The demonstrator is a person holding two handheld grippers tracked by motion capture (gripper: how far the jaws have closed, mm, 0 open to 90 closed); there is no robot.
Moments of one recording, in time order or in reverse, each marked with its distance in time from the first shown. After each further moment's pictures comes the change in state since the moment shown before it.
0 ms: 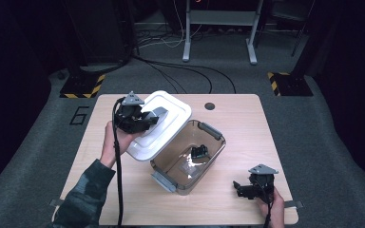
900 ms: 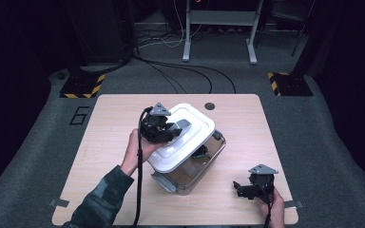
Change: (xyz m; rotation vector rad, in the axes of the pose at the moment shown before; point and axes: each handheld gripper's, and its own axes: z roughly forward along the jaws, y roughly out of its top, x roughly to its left) left arm -0.053 0.001 0.041 0.061 -0.119 0.042; right arm 0.000 0.000 0.000 0.000 0.002 -0.002
